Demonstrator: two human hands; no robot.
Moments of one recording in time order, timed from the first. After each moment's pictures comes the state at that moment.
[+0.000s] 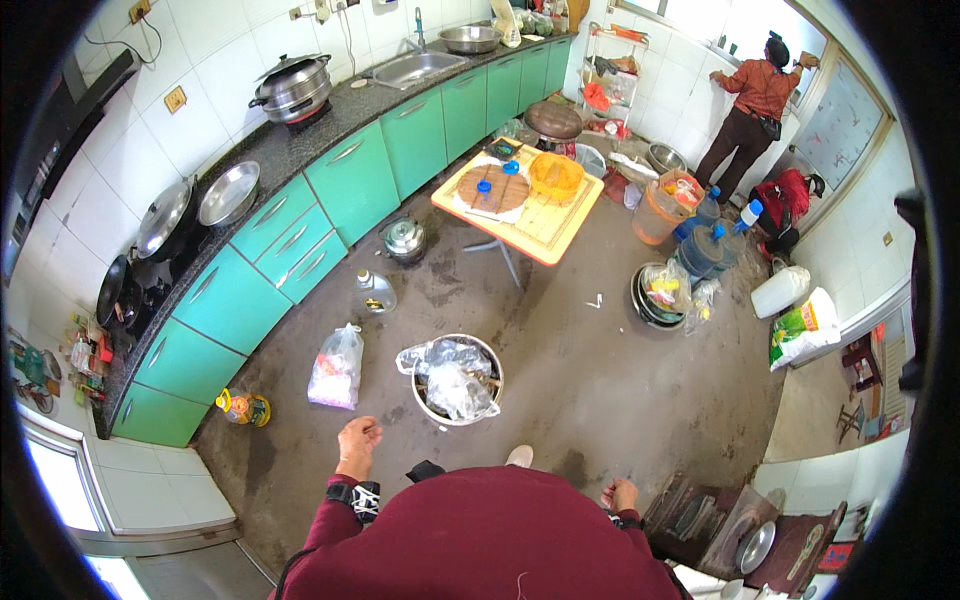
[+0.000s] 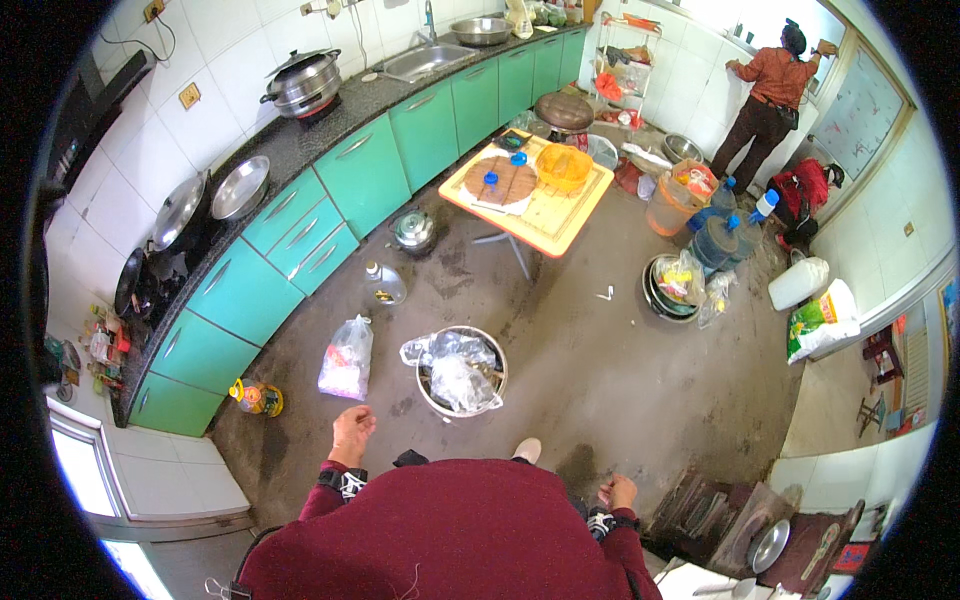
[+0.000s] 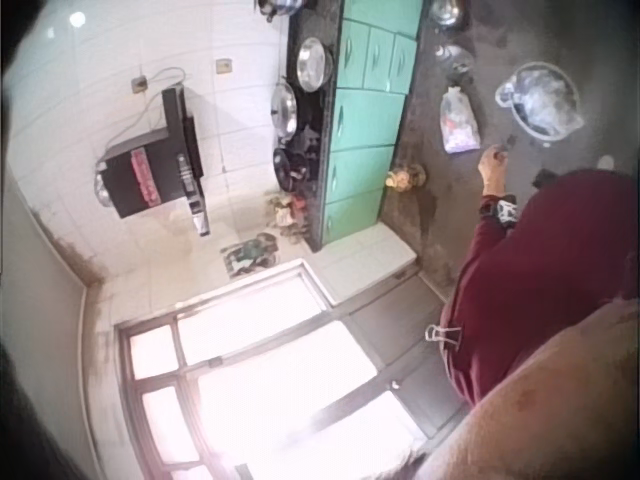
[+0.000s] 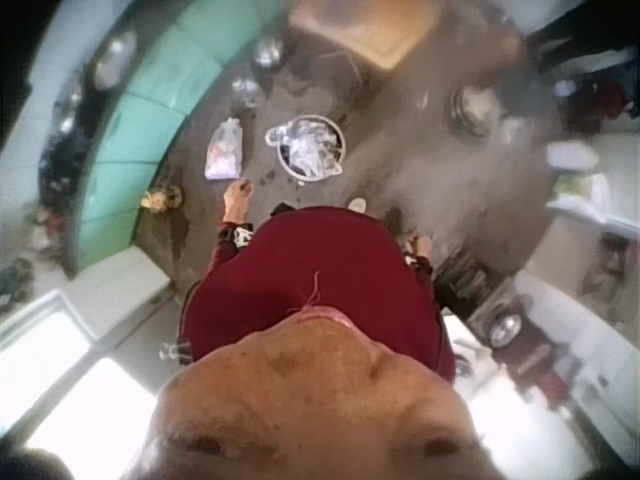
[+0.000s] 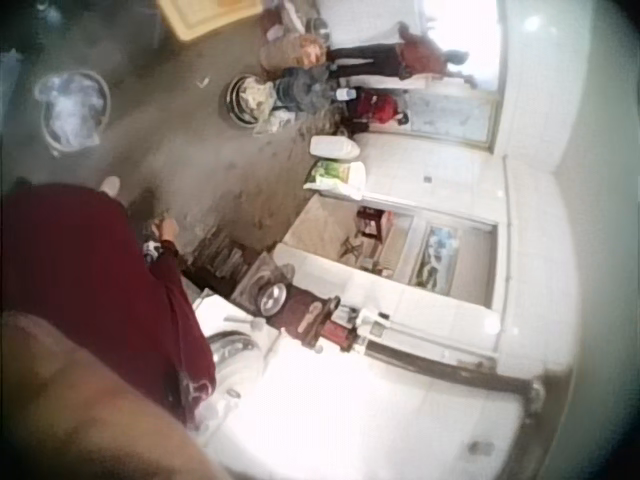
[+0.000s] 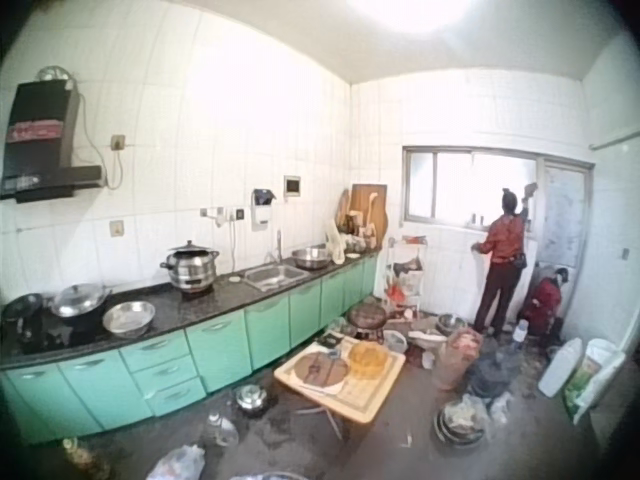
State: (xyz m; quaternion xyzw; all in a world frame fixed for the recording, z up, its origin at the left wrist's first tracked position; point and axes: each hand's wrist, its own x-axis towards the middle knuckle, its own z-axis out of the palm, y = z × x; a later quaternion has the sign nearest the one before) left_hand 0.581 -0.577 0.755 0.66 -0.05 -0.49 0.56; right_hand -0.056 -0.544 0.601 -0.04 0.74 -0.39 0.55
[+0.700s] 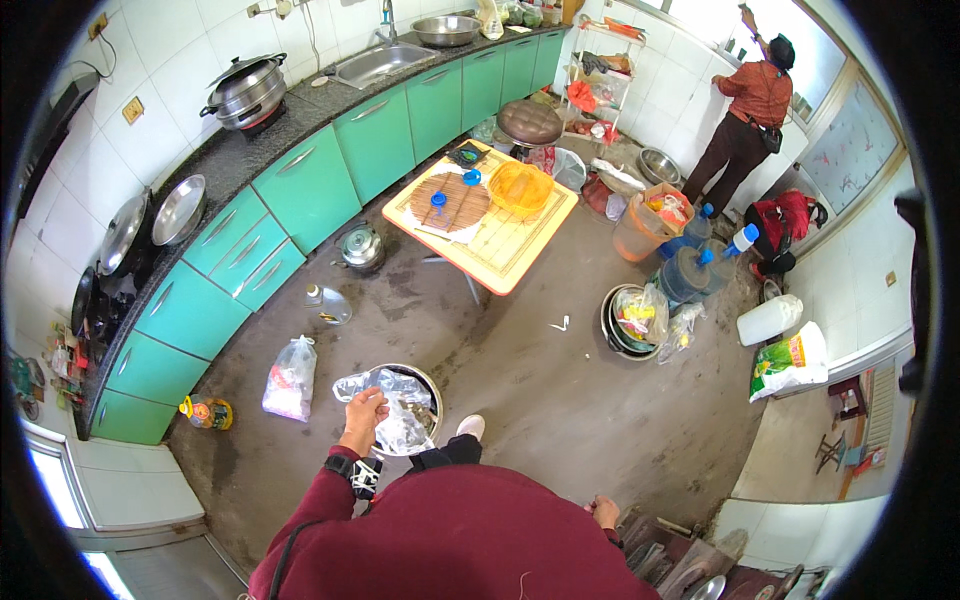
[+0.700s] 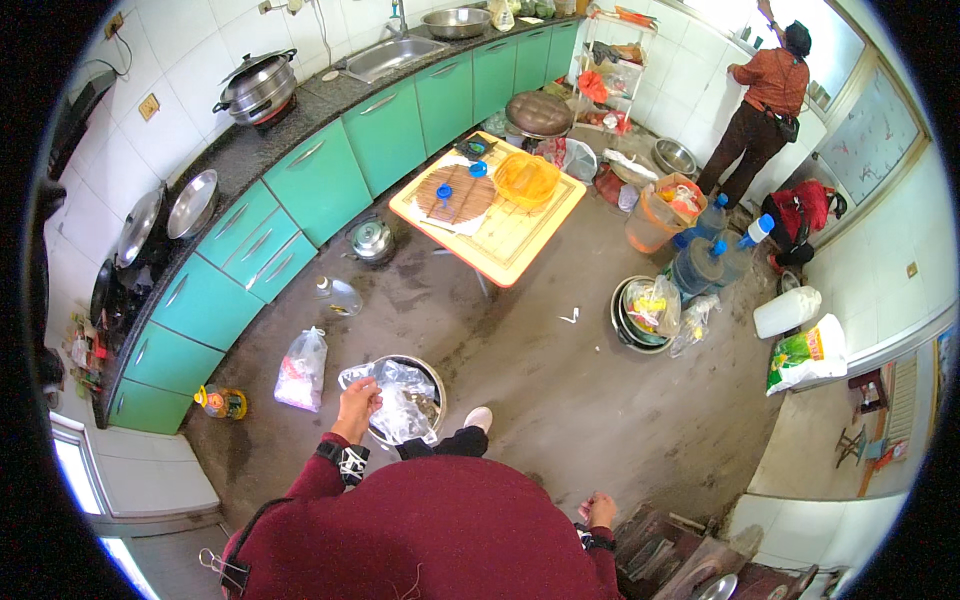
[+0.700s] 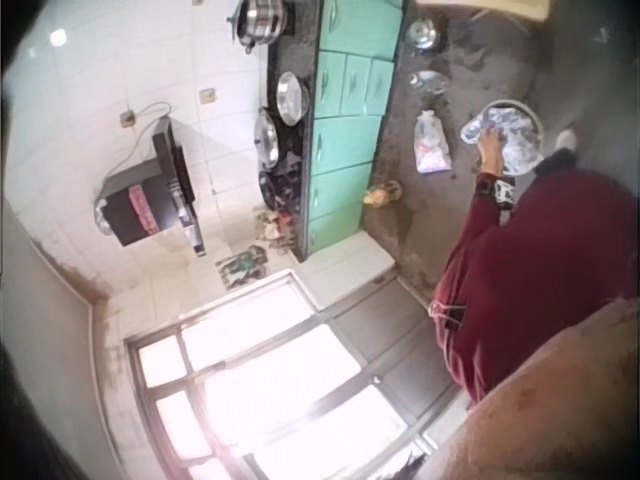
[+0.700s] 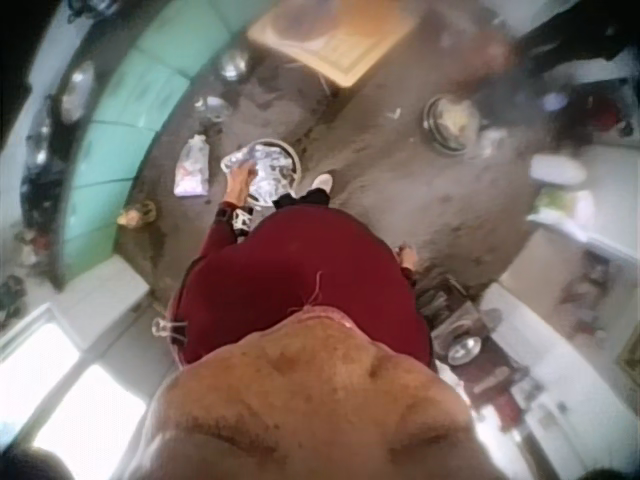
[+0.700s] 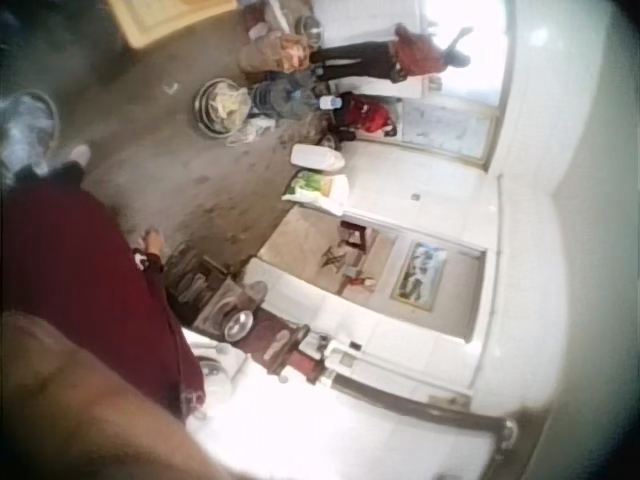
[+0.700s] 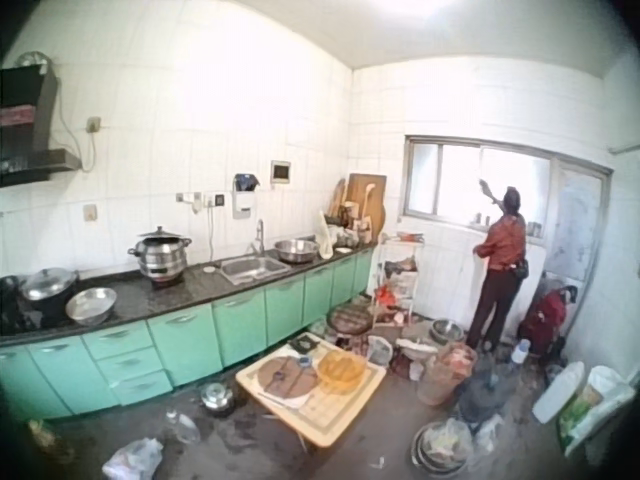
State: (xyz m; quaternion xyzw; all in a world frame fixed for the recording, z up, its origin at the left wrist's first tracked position) left_hand 0.408 -0.833 0.735 0.64 -0.09 -0.54 0.54; right_hand -0.191 -0.705 0.618 -0.04 0.77 -0.37 0.52
